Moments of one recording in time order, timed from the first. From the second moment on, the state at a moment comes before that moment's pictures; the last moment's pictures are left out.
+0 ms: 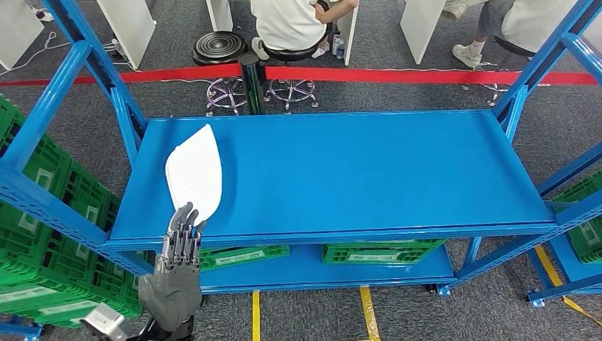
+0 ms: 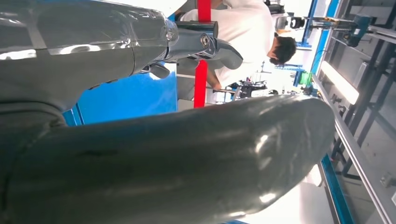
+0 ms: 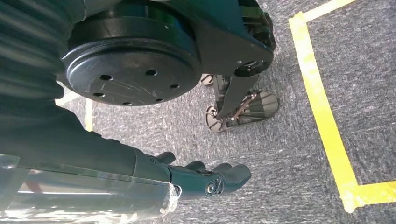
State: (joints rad) left arm -0.03 0.24 -0.85 -1.69 0.38 0.51 -0.70; right arm -0.10 -0.01 1.08 -0.25 -1.39 -0.40 -0.34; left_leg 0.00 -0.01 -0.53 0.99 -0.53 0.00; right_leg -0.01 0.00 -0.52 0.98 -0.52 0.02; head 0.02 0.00
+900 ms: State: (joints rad) left arm 0.04 0.30 -0.83 -1.79 0.37 0.68 -0.68; right arm -0.11 0.03 1.10 -0.25 -1.36 -0.40 -0.24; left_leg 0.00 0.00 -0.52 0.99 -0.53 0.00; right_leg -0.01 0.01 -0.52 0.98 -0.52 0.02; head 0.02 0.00
